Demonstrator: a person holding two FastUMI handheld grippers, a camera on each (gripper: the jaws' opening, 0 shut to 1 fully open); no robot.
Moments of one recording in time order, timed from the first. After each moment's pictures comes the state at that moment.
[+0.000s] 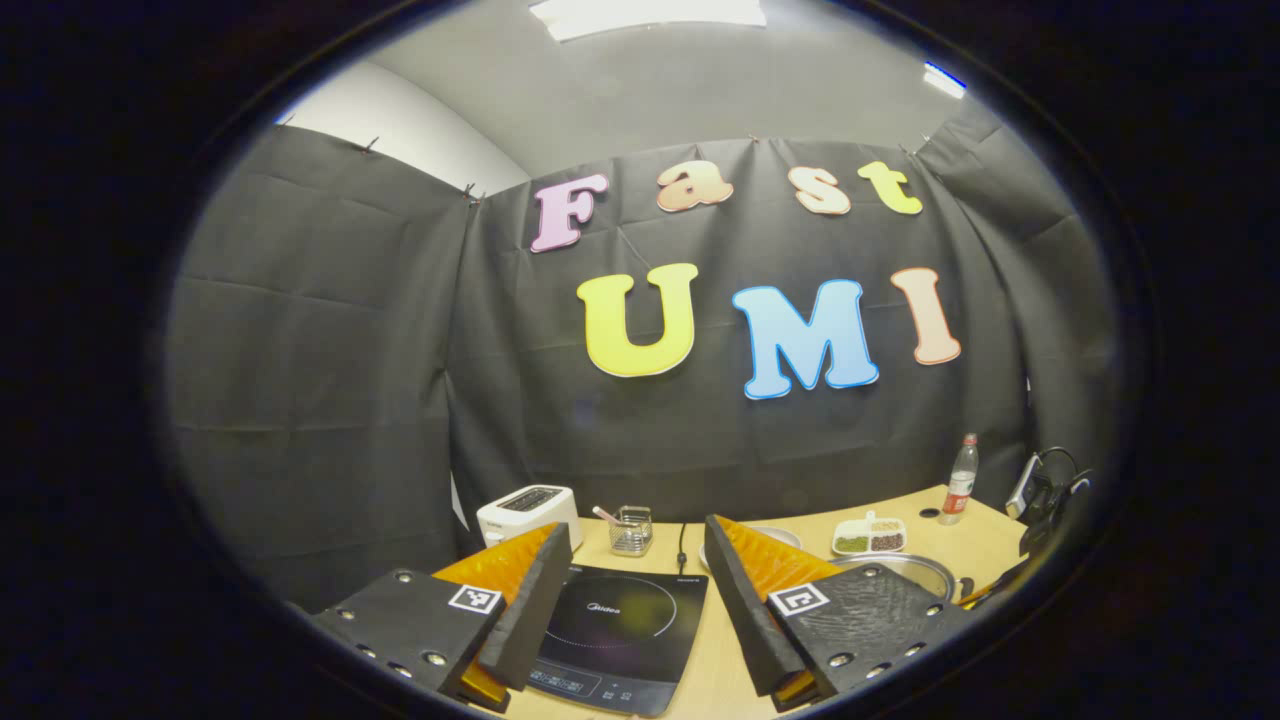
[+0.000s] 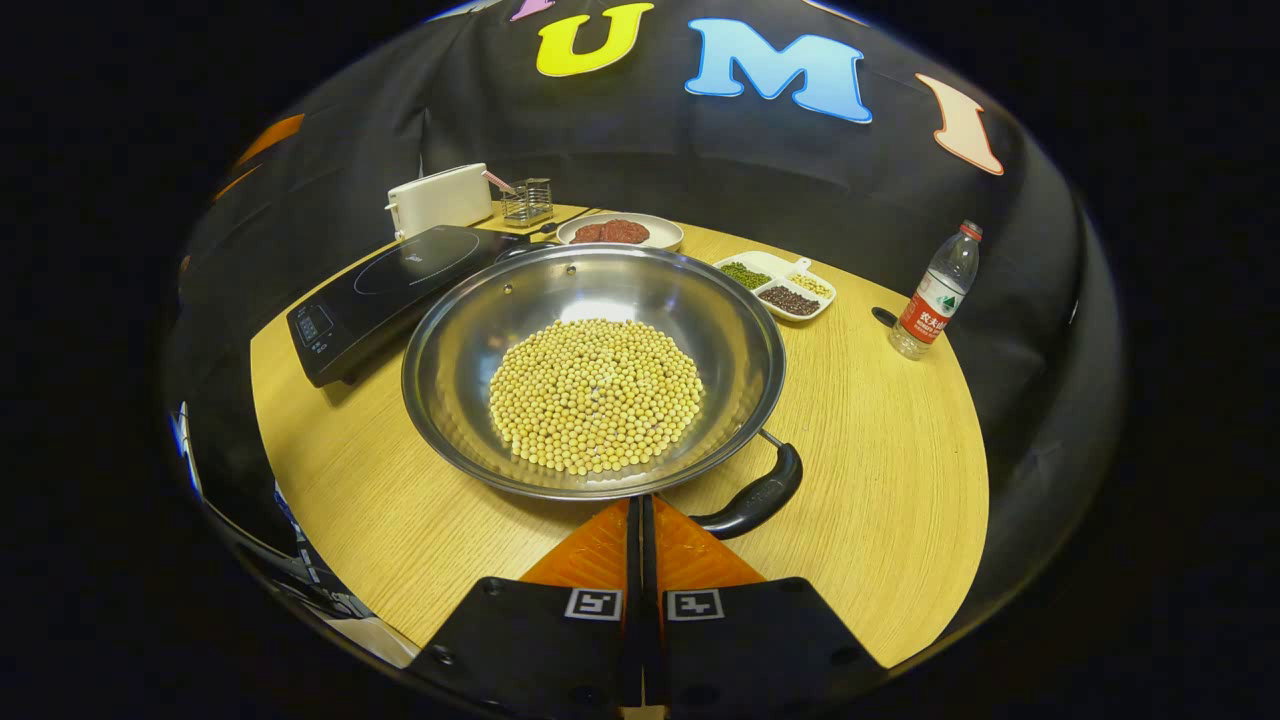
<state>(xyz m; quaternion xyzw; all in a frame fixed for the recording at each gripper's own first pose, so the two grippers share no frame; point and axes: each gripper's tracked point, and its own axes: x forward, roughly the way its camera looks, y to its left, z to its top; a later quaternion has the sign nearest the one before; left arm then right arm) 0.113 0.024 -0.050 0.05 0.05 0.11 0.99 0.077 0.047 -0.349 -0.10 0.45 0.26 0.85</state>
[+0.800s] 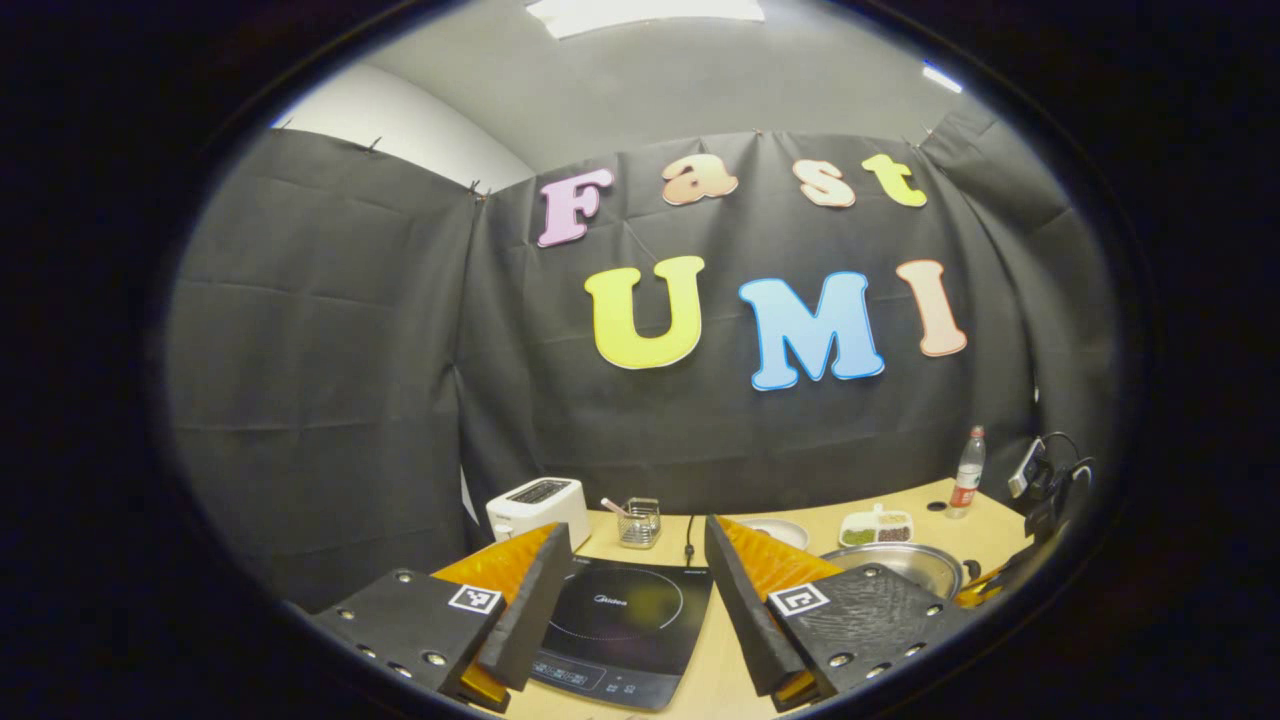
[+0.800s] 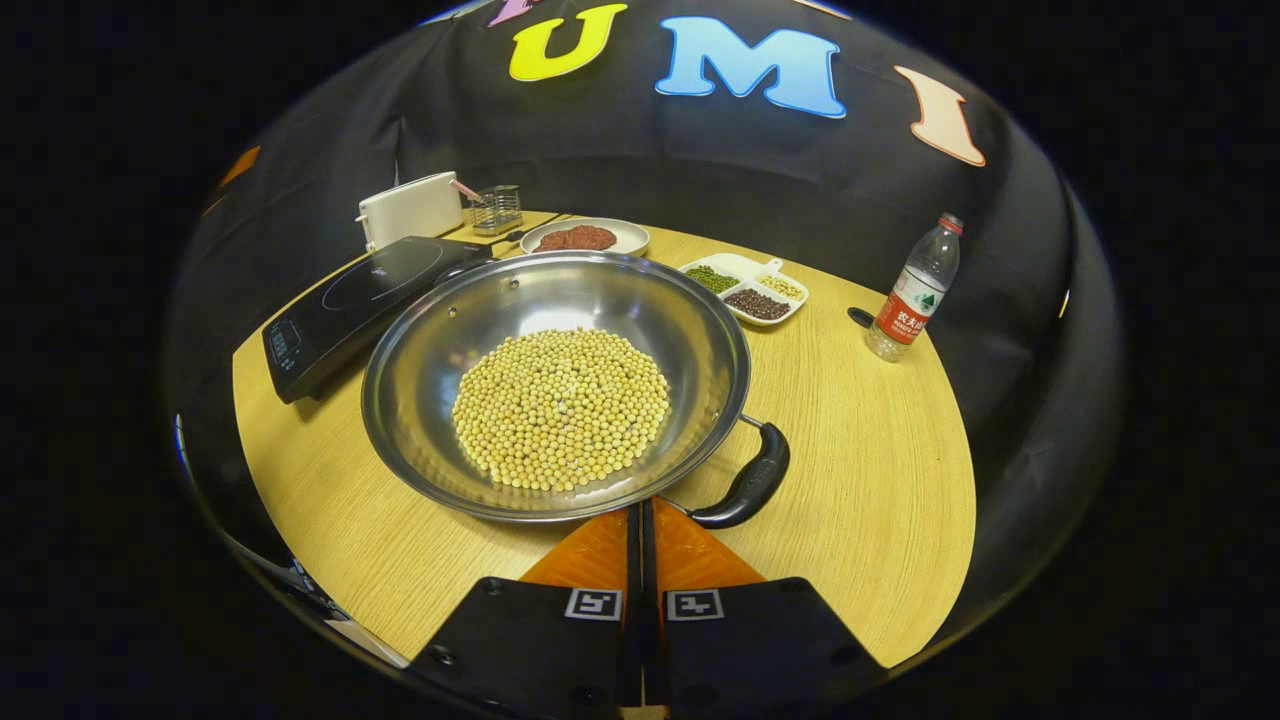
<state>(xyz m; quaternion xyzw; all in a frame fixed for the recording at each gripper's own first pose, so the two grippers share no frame) 0.106 0.019 -0.056 0.05 0.06 0.12 0.99 0.109 0.026 -0.356 -0.09 0.45 0.23 0.86</state>
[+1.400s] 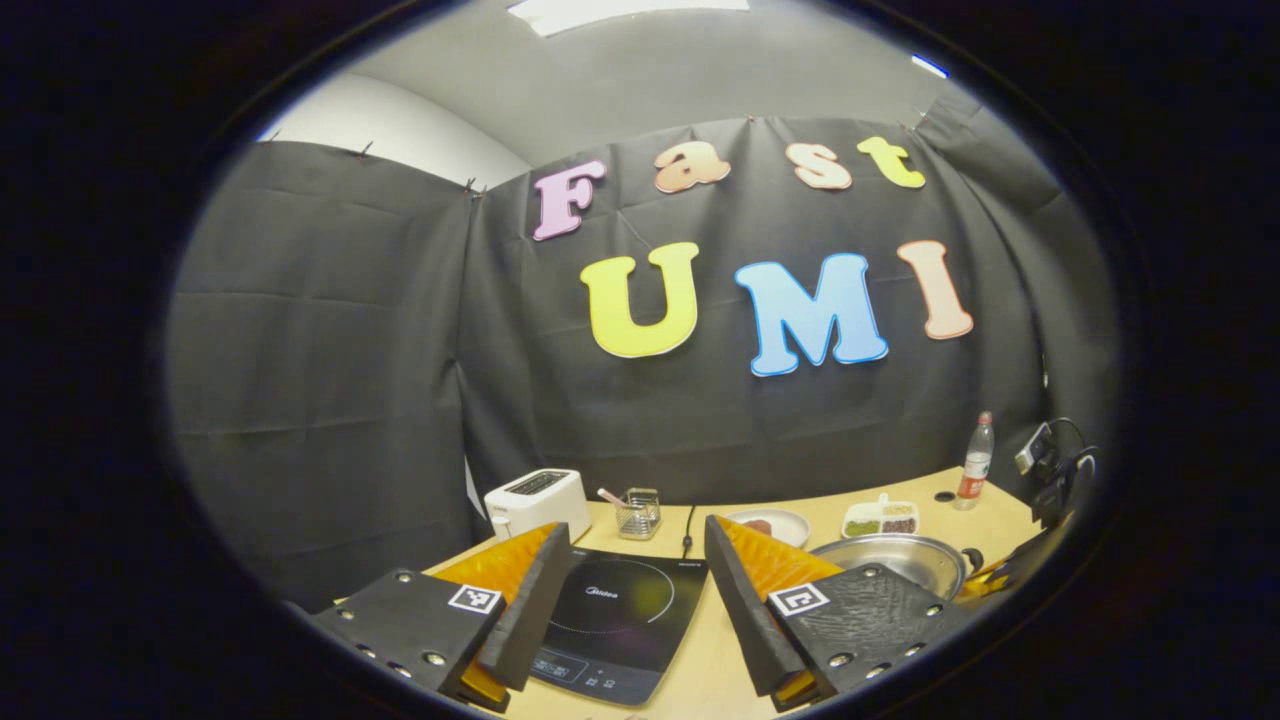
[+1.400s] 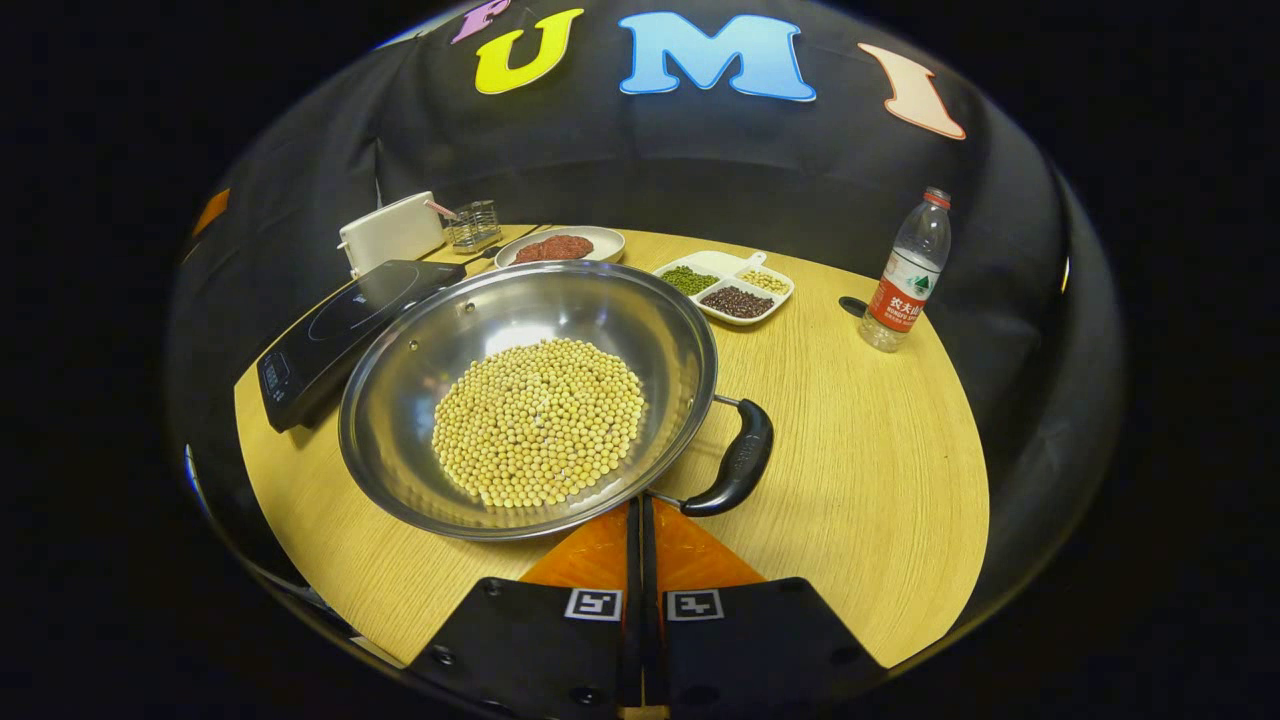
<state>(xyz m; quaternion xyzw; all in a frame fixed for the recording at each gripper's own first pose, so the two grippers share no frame) 0.118 -0.010 -0.074 0.07 0.07 0.15 0.98 0.133 0.016 -0.366 -0.05 0.45 0.24 0.86</state>
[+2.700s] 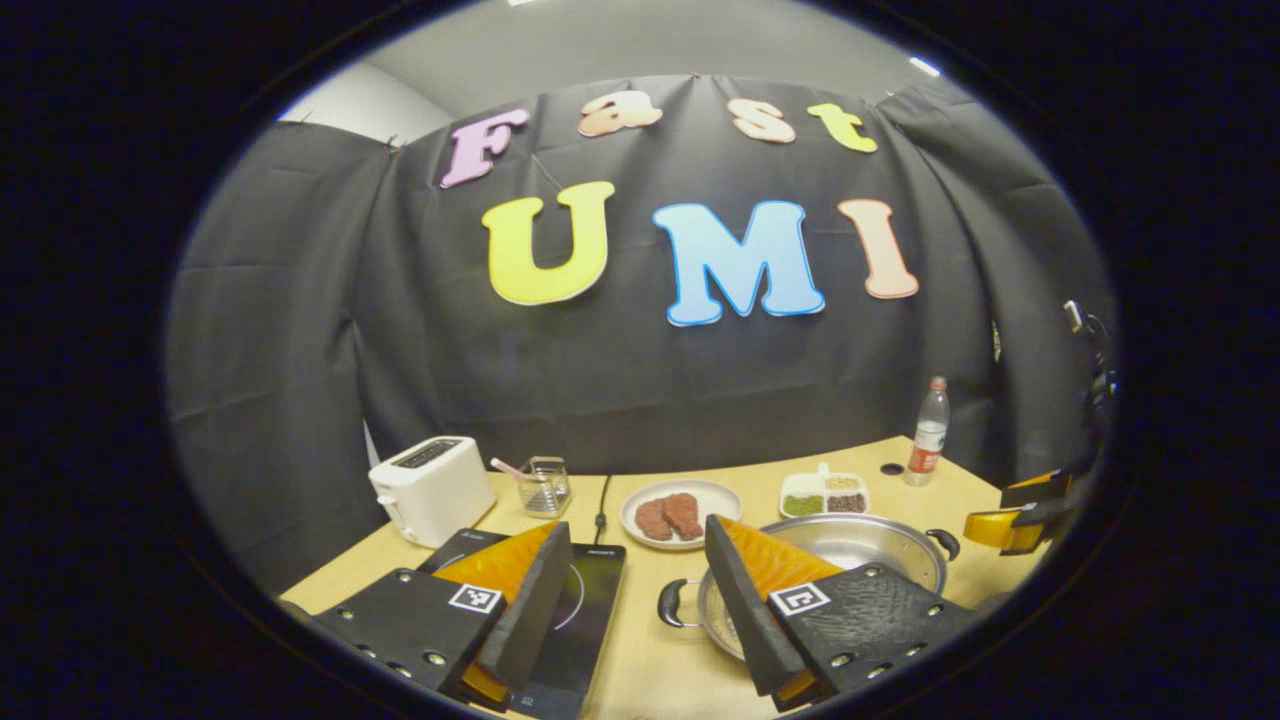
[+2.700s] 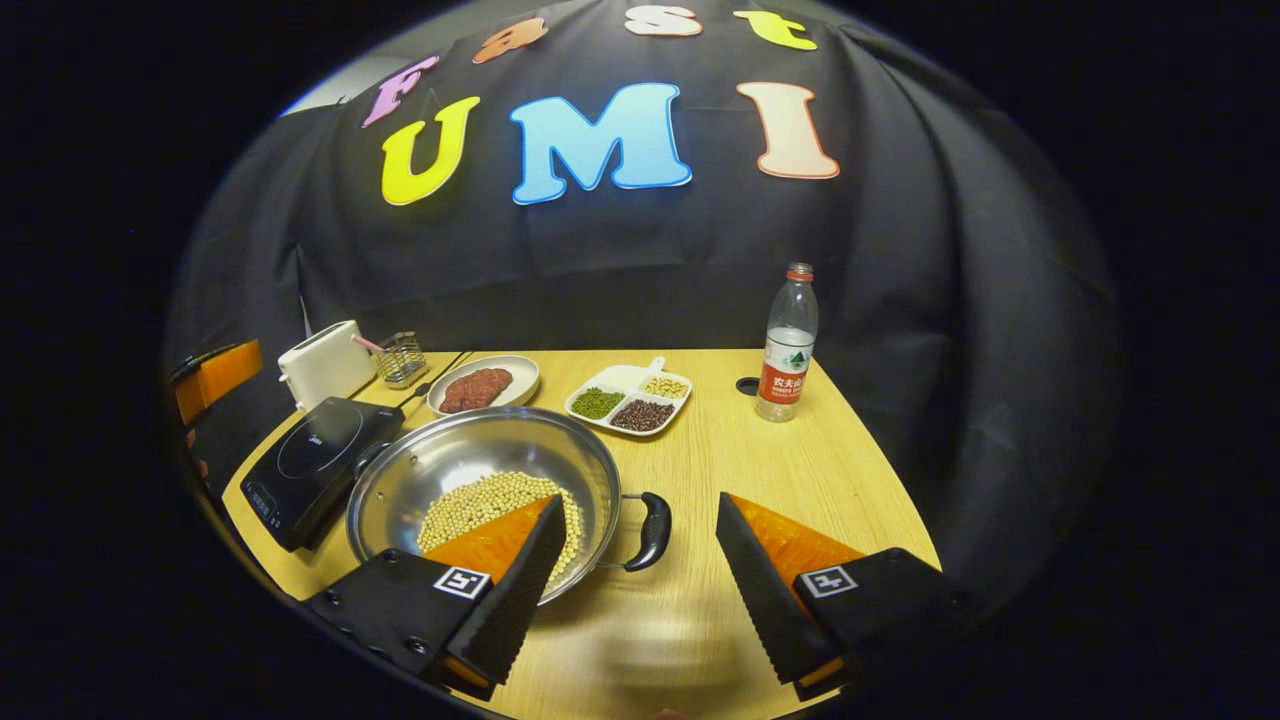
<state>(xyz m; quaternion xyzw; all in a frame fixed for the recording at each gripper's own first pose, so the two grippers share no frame) 0.217 -0.068 -0.158 0.04 0.15 0.01 0.99 0.183 -0.020 -0.288 0.03 0.34 0.09 0.94</state>
